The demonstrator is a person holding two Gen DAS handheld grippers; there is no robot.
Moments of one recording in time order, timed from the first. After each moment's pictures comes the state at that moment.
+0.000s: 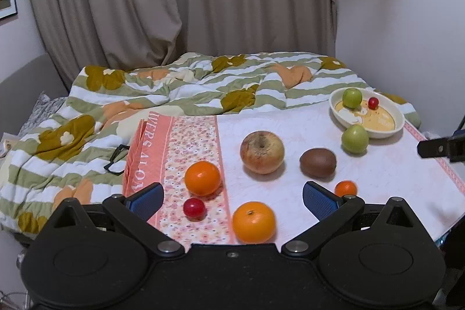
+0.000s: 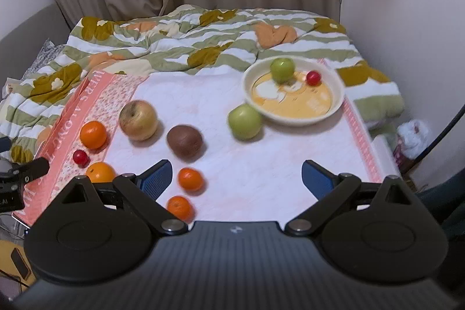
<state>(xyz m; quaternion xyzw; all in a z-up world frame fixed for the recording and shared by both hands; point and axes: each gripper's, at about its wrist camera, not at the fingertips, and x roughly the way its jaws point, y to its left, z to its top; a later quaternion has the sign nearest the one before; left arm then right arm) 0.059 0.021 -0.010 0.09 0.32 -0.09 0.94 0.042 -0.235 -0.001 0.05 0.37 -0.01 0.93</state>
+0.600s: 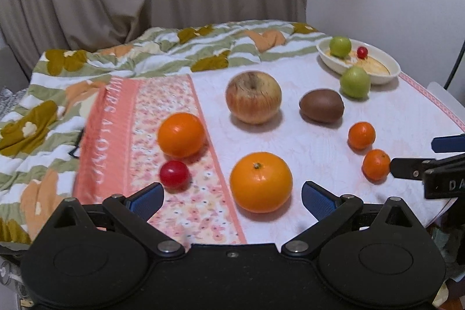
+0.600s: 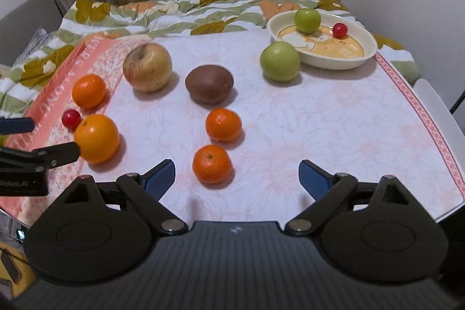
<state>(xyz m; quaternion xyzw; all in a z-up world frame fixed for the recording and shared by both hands) 0.095 0.036 -0.092 0.10 0.36 -0.16 0.91 0.042 -0.173 -0.096 0.04 0.38 -0.03 0.92</state>
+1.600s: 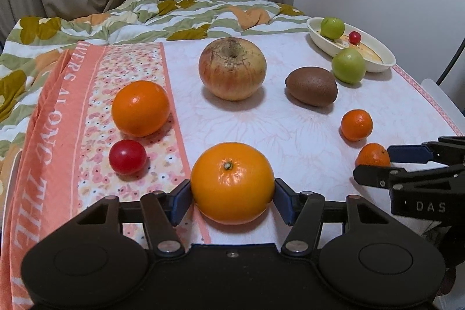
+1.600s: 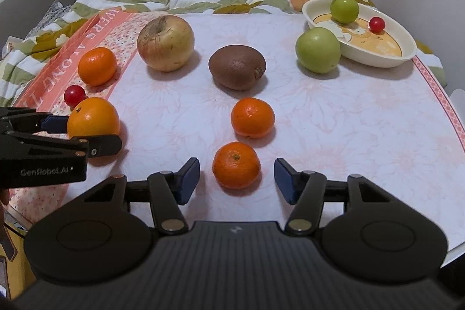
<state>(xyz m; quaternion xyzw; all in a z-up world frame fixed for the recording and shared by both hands) 0.122 0.026 -0.120 0.06 0.41 -0.20 0.89 0.072 -0.160 -0.116 0.02 0.41 0.02 0.91</state>
